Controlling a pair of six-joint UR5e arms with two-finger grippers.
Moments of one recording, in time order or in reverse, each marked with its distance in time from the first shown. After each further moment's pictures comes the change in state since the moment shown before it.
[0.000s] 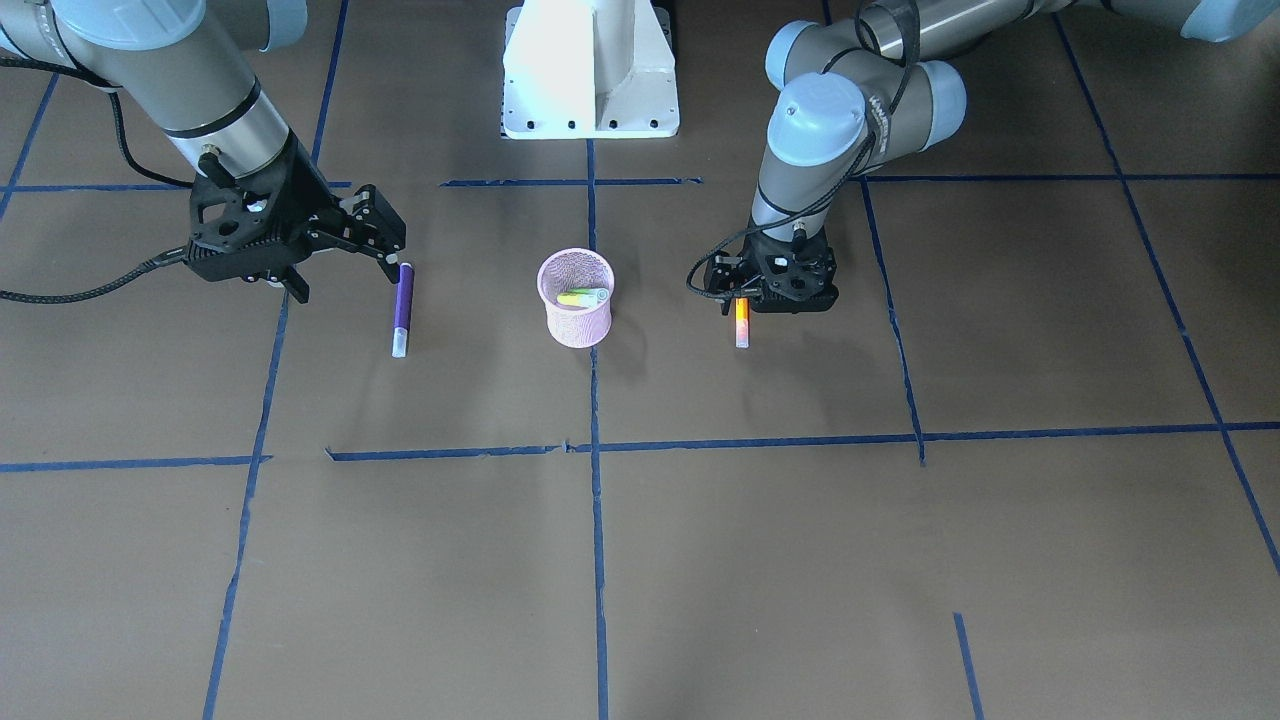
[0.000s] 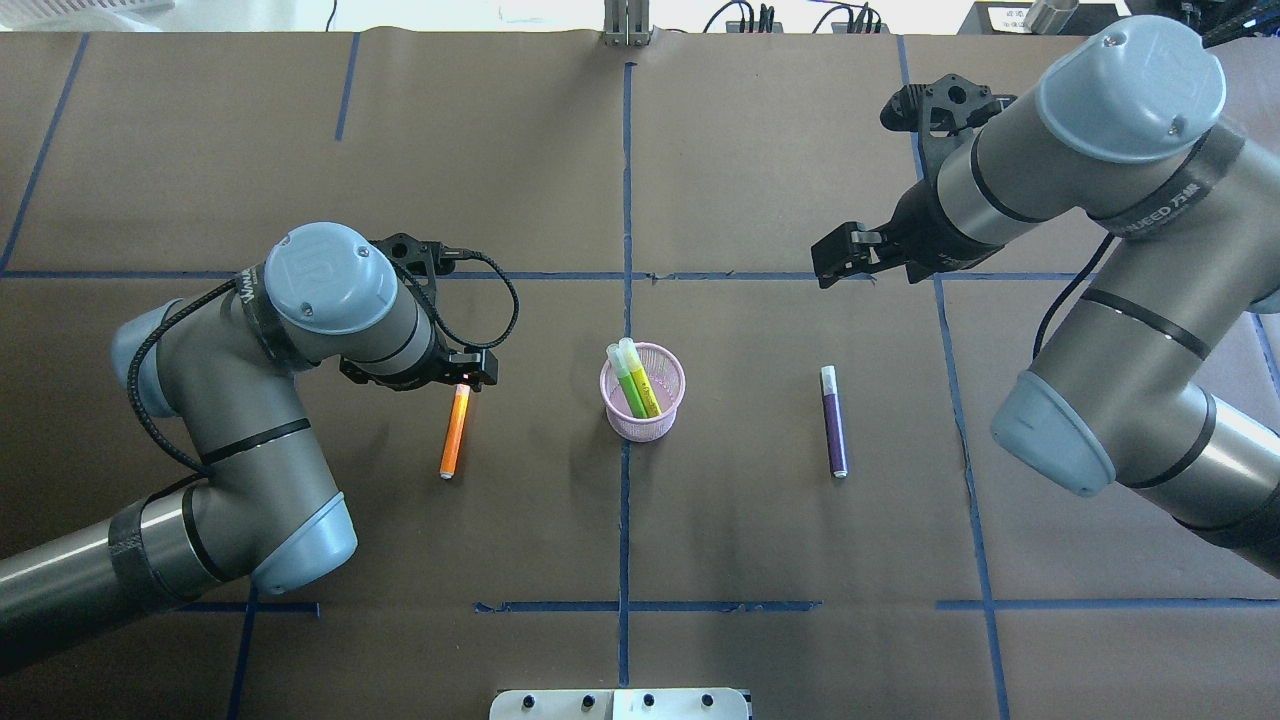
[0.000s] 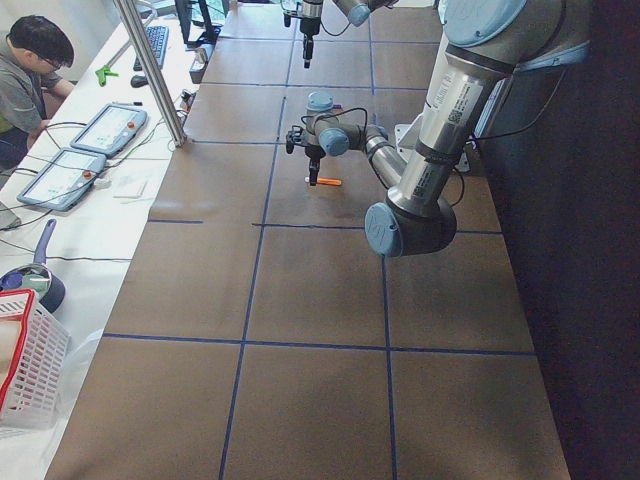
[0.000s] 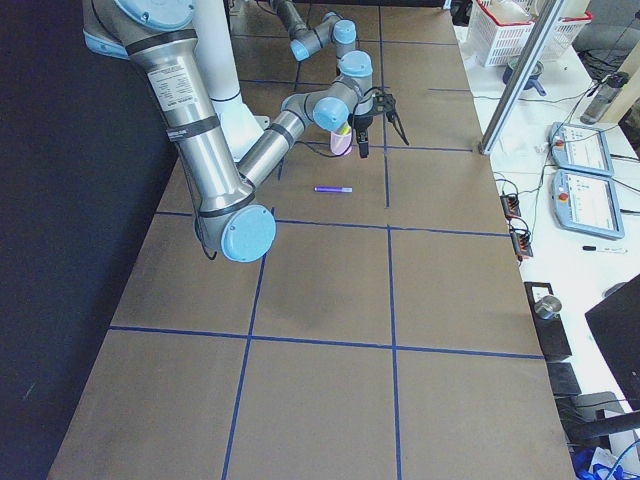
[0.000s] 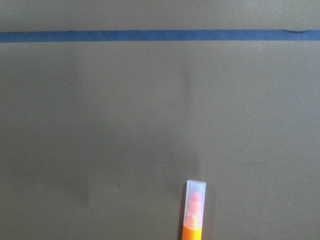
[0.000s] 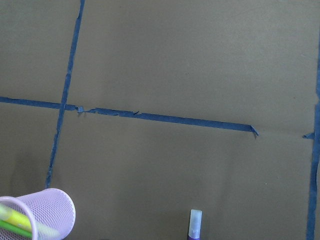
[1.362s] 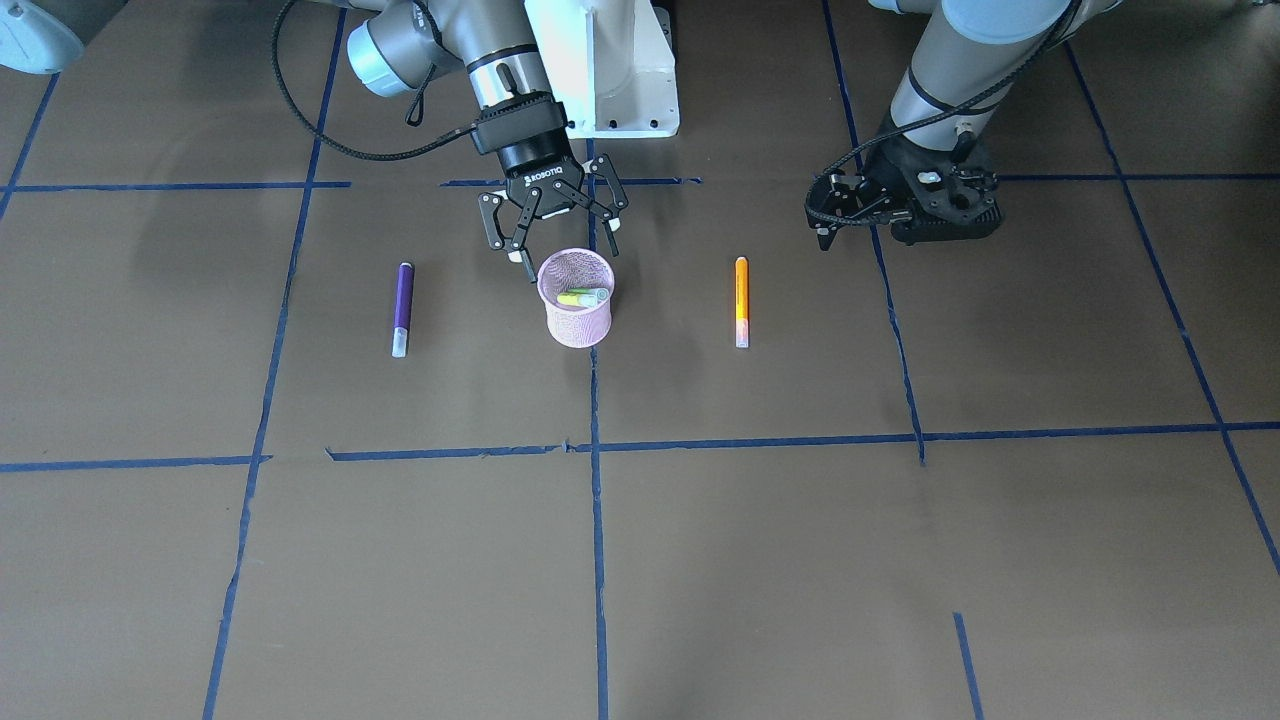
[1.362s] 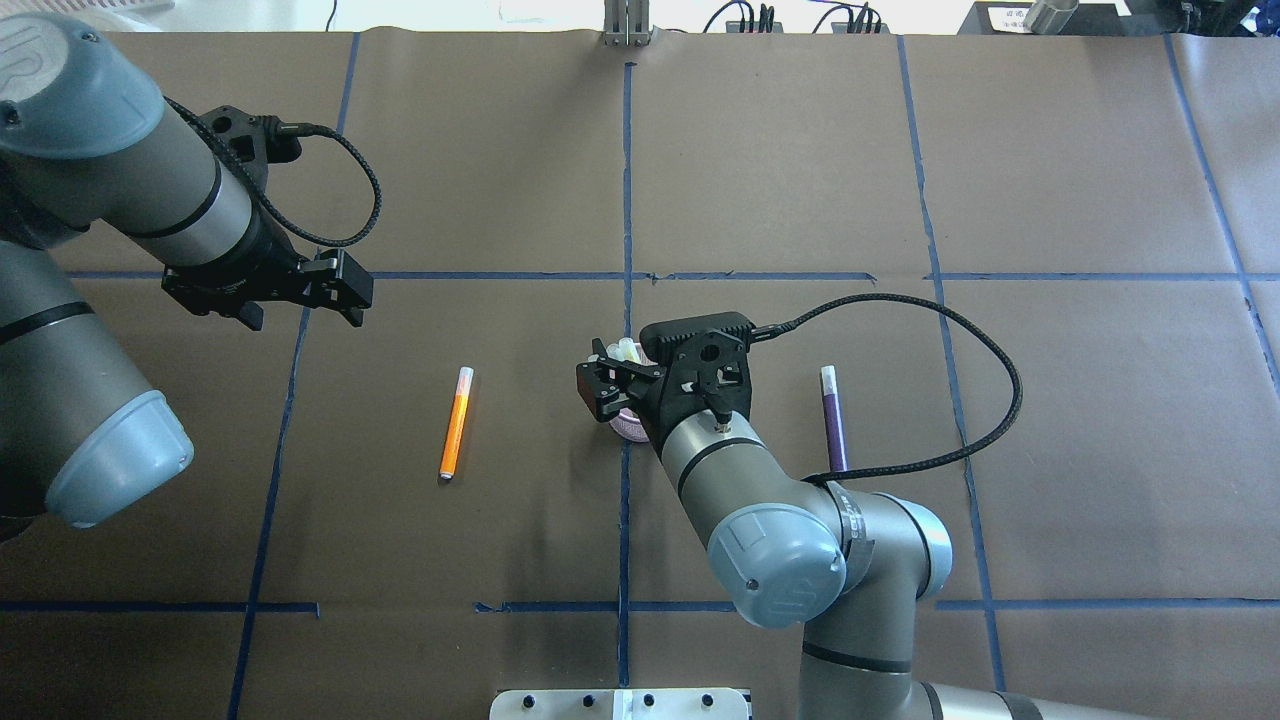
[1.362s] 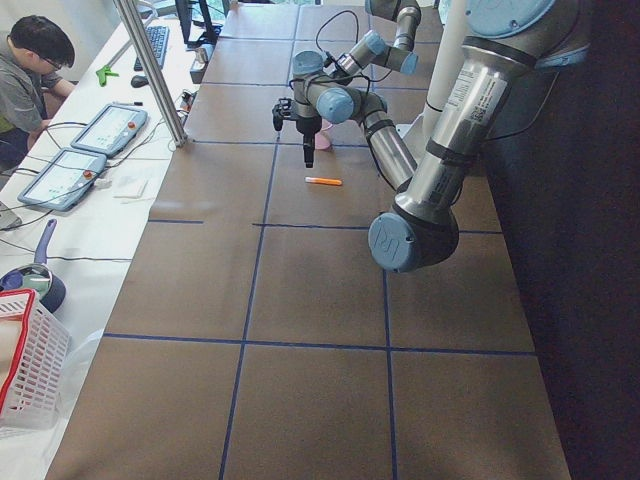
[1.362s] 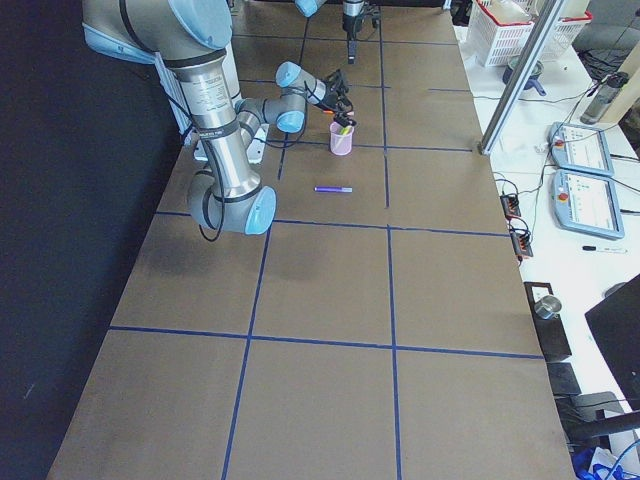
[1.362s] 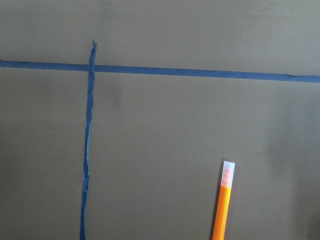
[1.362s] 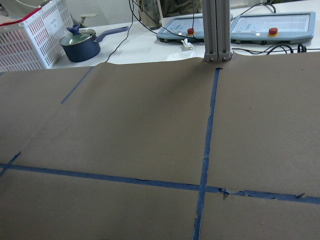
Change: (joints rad) left arm -0.201 0.064 -0.355 0.363 -0.203 0.124; right arm -0.459 0.128 -0.152 0.406 -0.866 0.203
